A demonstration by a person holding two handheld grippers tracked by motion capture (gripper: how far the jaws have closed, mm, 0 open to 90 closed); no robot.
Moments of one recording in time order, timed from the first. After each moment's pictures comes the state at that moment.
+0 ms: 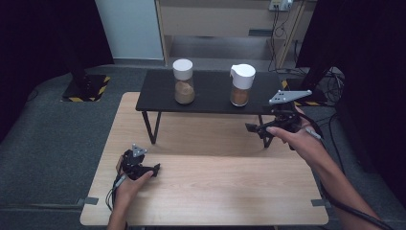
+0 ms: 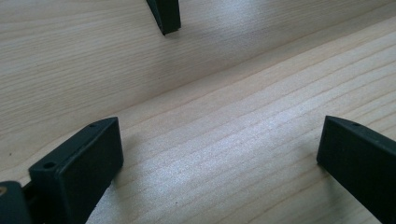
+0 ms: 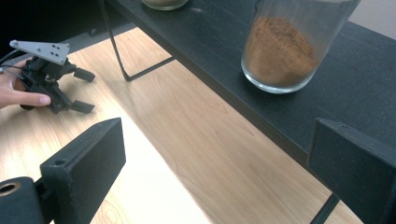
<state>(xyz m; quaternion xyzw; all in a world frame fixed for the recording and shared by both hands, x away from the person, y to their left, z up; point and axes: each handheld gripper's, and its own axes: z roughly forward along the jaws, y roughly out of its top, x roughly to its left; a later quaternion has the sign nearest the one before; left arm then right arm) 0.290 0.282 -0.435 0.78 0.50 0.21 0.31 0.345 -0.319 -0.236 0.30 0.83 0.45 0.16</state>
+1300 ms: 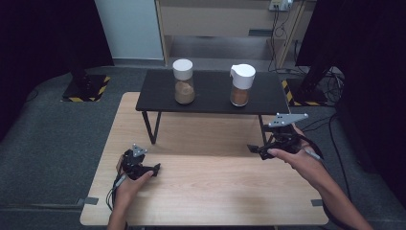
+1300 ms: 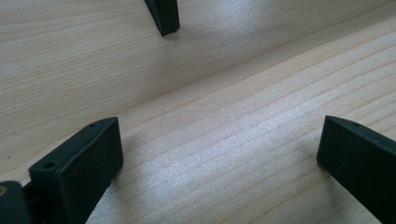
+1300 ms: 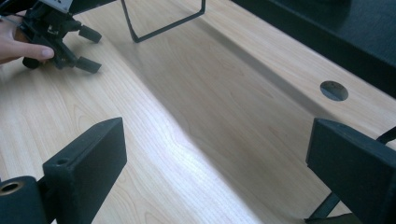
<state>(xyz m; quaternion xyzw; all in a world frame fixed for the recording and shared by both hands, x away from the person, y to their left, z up) 0.291 0.282 -0.436 0.78 0.50 0.21 0.31 0.325 -0.328 -0.282 0.29 0.84 0.43 0.14</state>
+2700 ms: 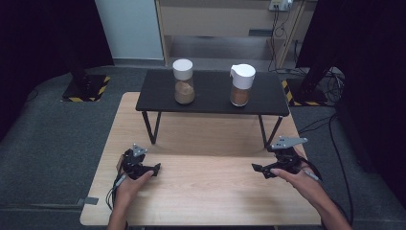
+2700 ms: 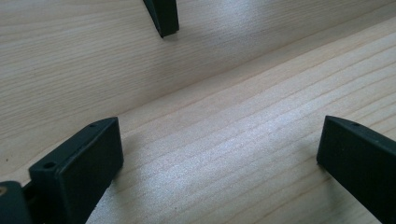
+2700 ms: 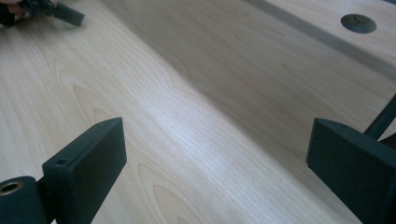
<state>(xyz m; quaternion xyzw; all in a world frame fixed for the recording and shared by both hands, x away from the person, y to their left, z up) 0.292 0.282 -0.435 0.78 0.50 0.21 0.31 0.308 -0.348 -0.356 0.32 0.84 0.41 0.12</state>
